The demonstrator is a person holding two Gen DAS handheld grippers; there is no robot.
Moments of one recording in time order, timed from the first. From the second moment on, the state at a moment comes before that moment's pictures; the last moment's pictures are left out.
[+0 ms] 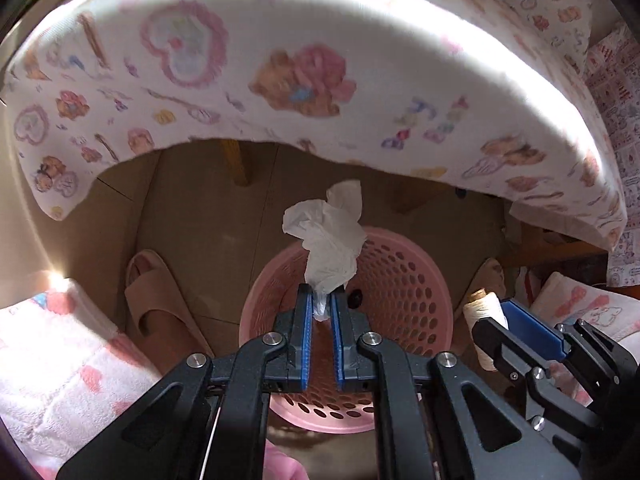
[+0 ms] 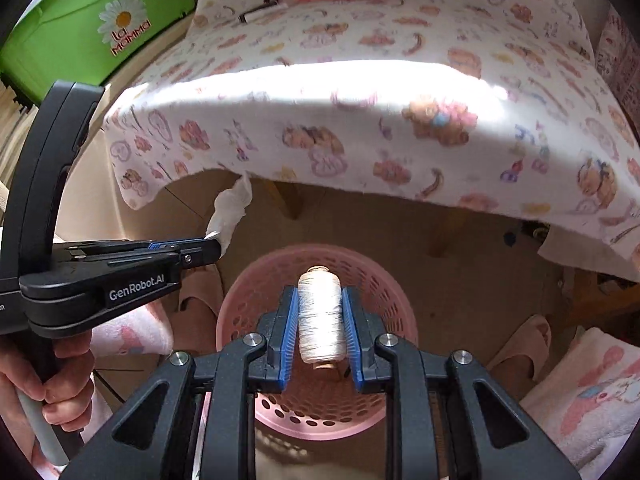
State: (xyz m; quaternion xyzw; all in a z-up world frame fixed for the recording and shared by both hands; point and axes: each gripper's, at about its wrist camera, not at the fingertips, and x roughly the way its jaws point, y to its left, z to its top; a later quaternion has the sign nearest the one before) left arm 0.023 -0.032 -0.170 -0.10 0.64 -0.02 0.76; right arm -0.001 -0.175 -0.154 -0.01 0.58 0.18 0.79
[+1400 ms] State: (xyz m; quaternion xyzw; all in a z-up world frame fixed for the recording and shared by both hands) left arm 0.032 -0.041 -0.217 -0.04 0.70 0.02 0.72; right arm 0.025 -0.189 -0.227 0.00 0.66 0.10 0.75
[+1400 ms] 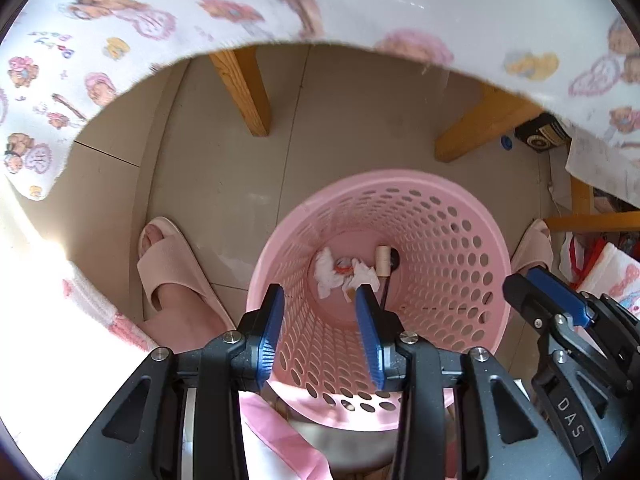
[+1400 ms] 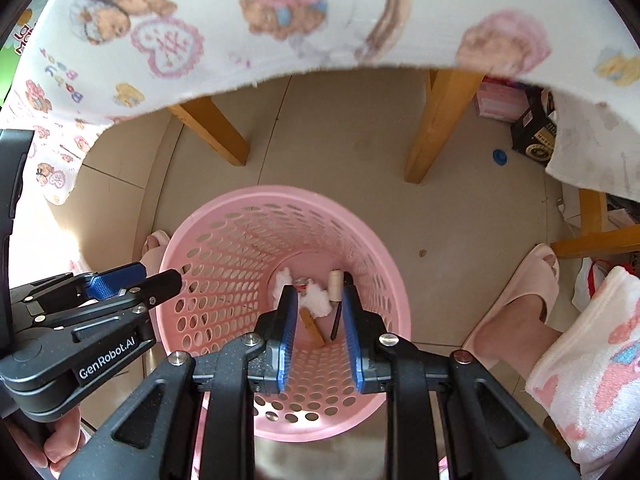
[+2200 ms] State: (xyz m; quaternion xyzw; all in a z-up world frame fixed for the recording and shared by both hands) left arm 0.027 -0.021 -0.098 0.00 0.51 0.06 0.86; right arm 0.017 -0.197 -0.112 -0.05 0.49 0.09 0.86
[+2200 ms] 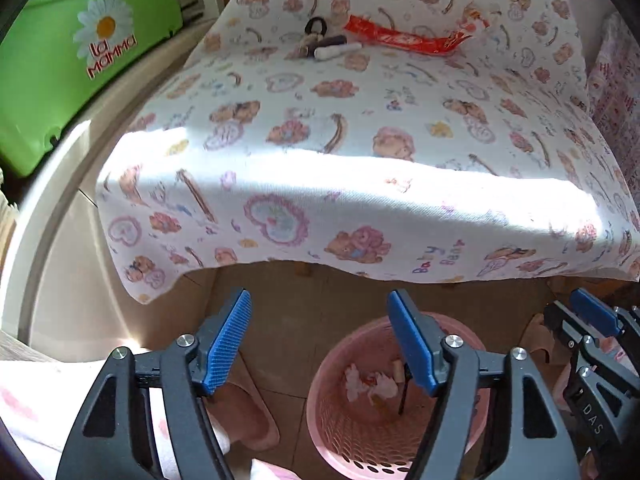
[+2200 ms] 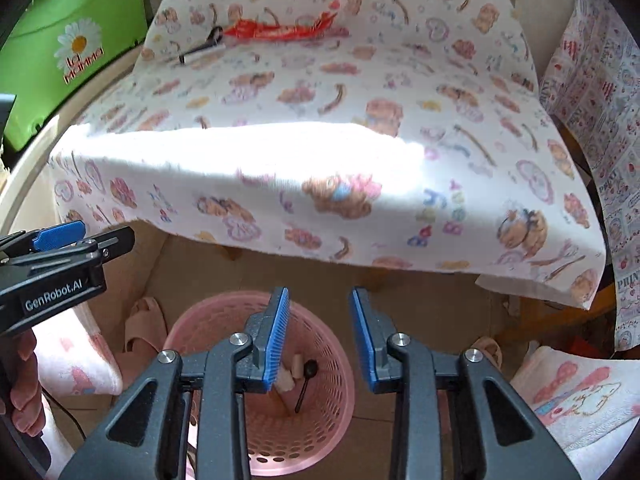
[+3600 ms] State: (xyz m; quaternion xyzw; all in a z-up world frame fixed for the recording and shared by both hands) left arm 0.175 0.040 0.031 -0.03 0.42 -0.04 0.90; right arm 0.133 -0.244 0.082 -0.09 0.23 0.04 0.97
